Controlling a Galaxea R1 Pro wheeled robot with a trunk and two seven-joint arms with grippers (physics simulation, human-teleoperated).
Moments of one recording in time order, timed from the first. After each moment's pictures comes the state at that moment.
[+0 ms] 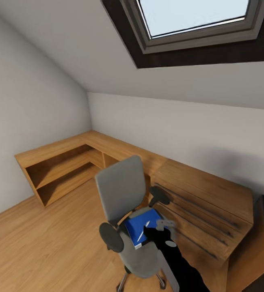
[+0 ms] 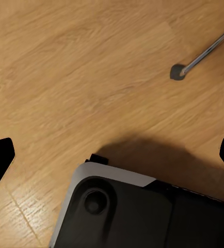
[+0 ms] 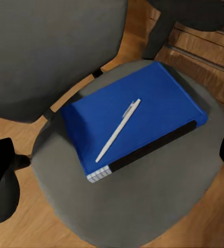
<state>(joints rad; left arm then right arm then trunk) -0.08 0.01 -0.25 -0.13 0.57 -0.47 -0.01 -0.38 0.15 0.24 -0.92 -0.23 0.26 -0.25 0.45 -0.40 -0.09</state>
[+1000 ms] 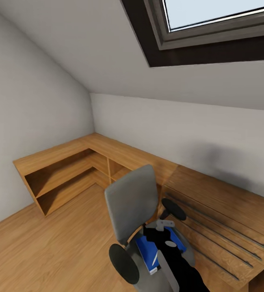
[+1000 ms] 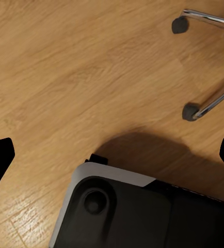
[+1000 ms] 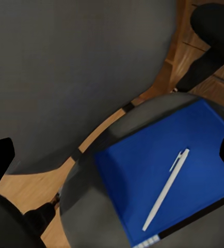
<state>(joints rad) -0.08 0.01 -0.25 -0.13 0.57 -0.47 -0.01 -0.38 0.15 0.24 -0.92 -0.23 0.26 -0.25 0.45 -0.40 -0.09</state>
